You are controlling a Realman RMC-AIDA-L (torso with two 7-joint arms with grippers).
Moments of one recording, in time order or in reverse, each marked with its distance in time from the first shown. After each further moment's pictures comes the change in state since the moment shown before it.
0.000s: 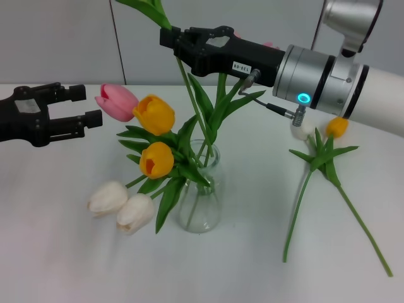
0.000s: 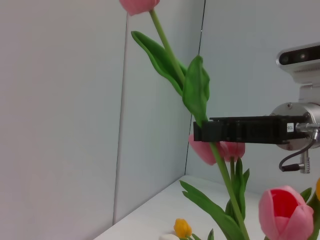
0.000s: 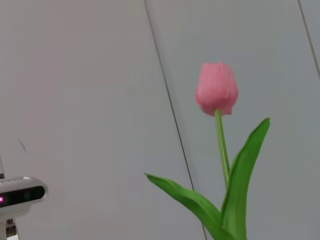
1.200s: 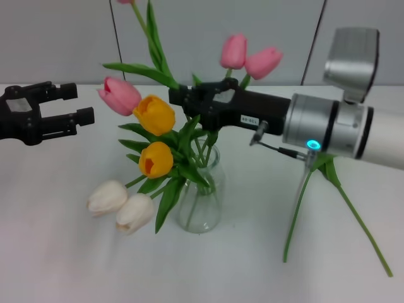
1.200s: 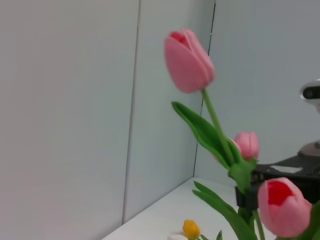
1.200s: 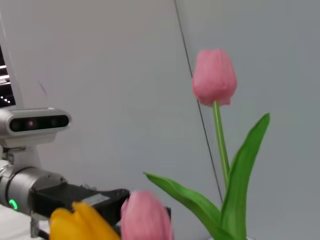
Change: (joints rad) left arm 0.009 0.005 -0.023 -0.011 0.001 0.000 0.004; right arm -0.084 0.000 -0.122 0.018 -0.008 -0.031 -0.049
